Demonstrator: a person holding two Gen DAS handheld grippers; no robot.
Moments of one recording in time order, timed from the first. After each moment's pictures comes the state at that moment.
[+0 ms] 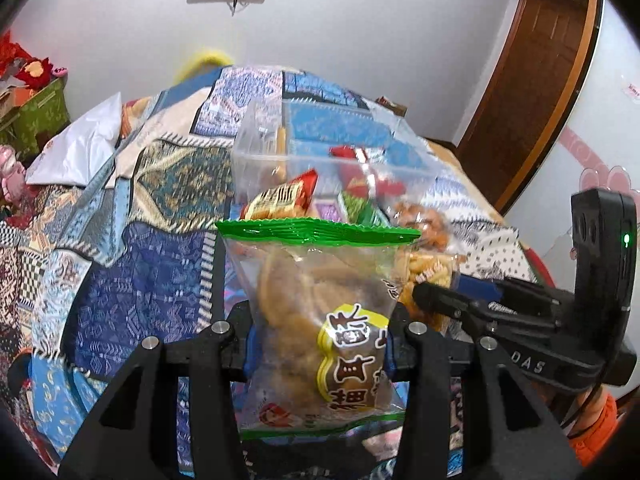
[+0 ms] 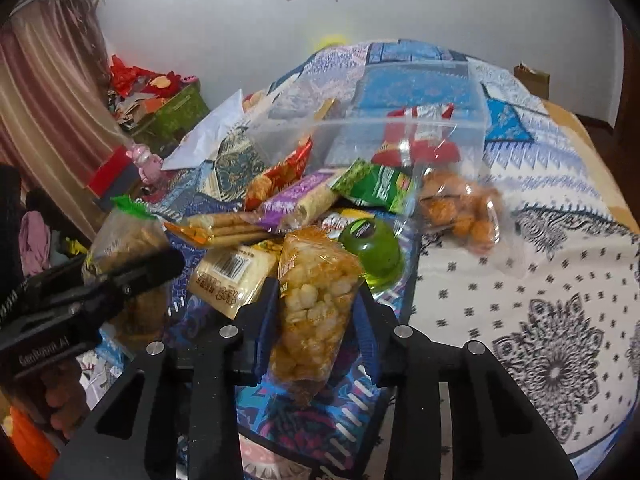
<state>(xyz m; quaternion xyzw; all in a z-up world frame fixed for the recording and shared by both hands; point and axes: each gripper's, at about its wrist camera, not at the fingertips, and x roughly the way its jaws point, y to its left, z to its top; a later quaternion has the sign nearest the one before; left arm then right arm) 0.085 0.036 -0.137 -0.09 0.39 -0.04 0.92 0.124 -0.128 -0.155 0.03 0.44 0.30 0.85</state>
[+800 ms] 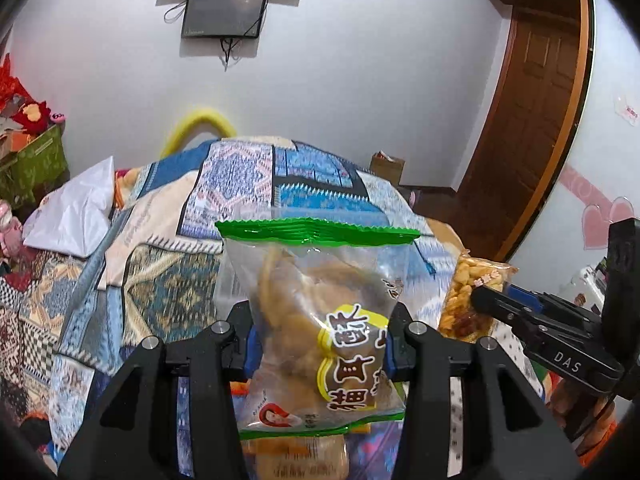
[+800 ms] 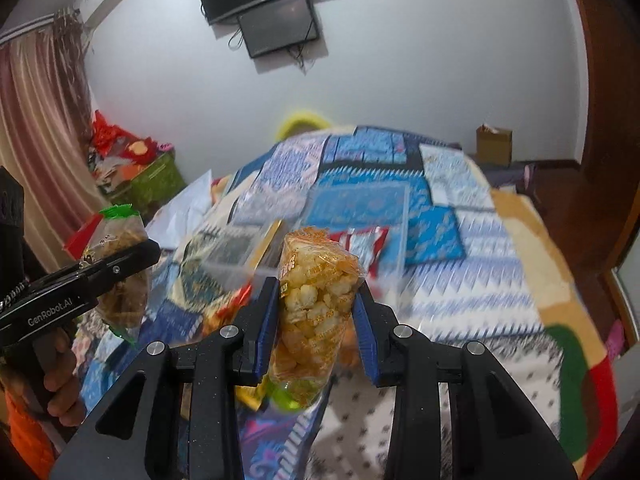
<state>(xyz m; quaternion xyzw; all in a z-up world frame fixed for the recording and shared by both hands) 0.171 0.033 -0.069 -0.08 0.31 -0.03 0.95 0.178 -0.170 -0.082 0.06 0.33 0.25 0.91</state>
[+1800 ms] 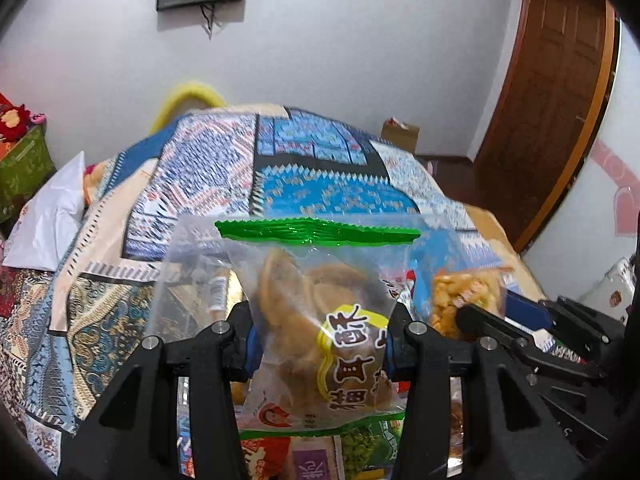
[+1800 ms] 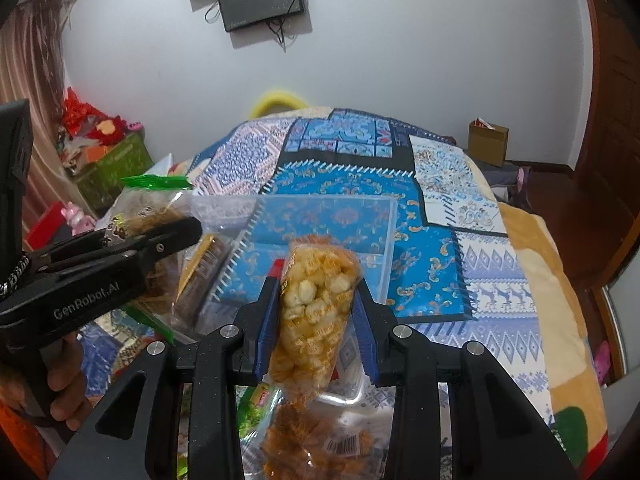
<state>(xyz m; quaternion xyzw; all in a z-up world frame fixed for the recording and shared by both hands) 0.313 0.010 -0.138 -0.05 0.38 -0.03 0.93 0.274 -0.145 -0.126 0.01 0.37 0.23 0.90</state>
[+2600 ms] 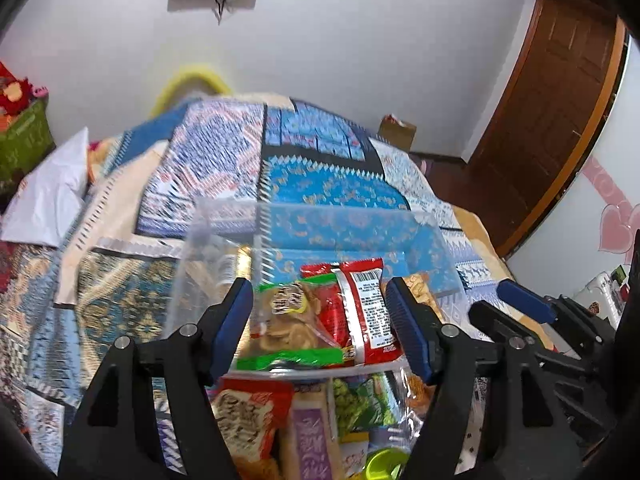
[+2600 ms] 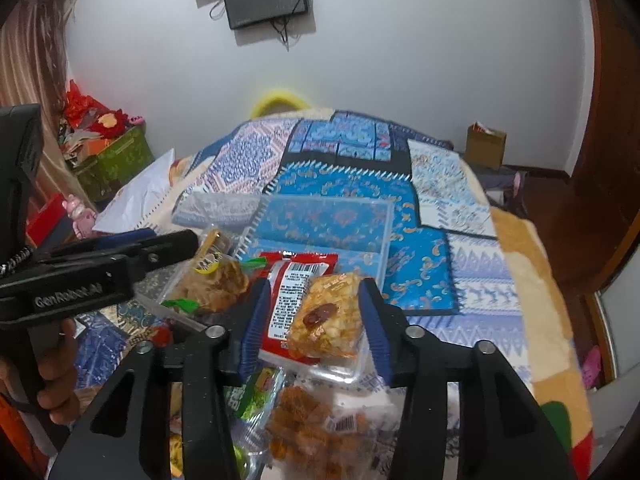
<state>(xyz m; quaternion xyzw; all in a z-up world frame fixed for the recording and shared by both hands) 0.280 0.030 -0.103 -0.09 0.38 -0.03 0.92 0.256 -0.152 -0.104 0.00 0.37 0.22 0.90</state>
